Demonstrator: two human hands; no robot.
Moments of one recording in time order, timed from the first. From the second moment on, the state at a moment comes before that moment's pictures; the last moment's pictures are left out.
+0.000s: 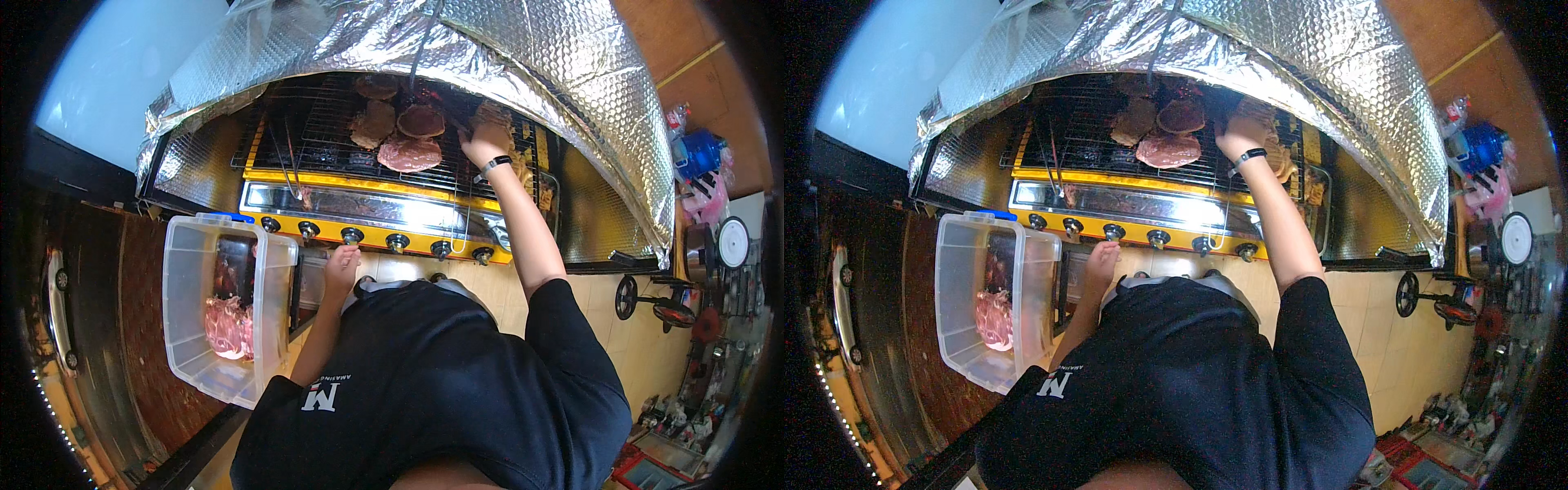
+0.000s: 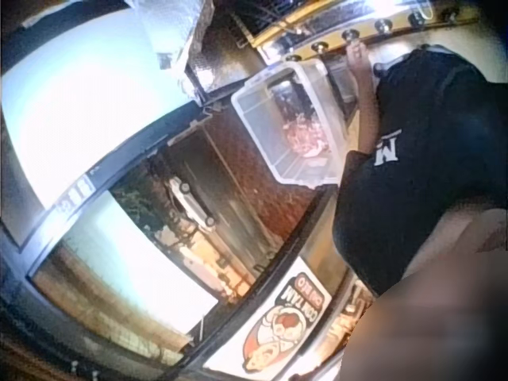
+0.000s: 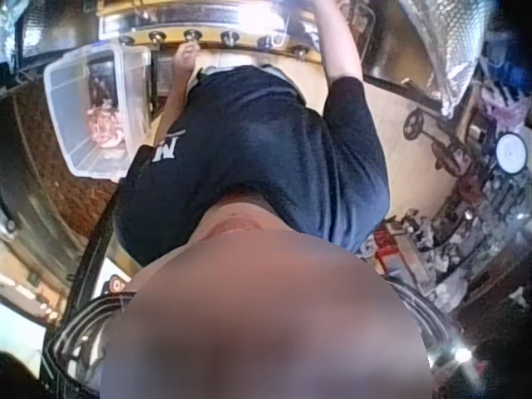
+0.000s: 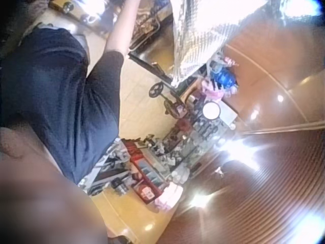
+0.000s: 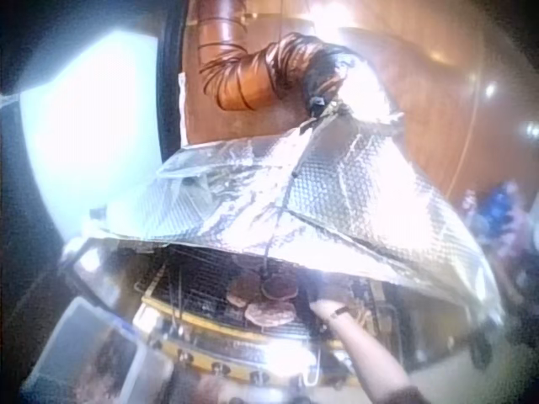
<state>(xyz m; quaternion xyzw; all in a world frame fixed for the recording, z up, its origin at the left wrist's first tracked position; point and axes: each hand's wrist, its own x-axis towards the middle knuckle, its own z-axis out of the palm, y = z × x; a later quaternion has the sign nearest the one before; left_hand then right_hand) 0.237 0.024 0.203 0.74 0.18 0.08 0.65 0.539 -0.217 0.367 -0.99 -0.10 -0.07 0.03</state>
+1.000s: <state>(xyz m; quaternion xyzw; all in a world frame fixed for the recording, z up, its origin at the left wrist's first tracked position) 0.213 0.053 0.161 0.74 0.21 -0.02 0.64 0.528 -0.211 0.386 -1.00 -0.01 -0.08 0.06</state>
